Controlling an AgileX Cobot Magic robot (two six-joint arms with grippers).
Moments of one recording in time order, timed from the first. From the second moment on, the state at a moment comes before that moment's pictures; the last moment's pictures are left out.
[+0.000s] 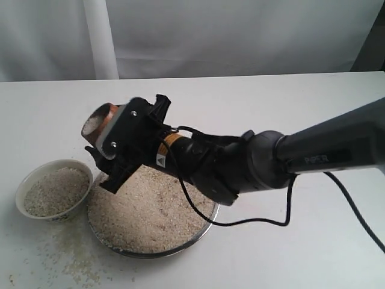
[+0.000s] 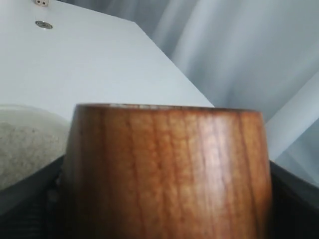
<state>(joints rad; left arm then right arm) -0.06 0.00 0.00 0.05 0.29 -0.09 0.81 2.10 -1.16 -0.22 -0.66 -0.29</state>
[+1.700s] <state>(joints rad) -0.06 0.00 0.00 0.05 0.29 -0.09 0.97 2.30 -1.77 -0.48 0.24 -0.99</state>
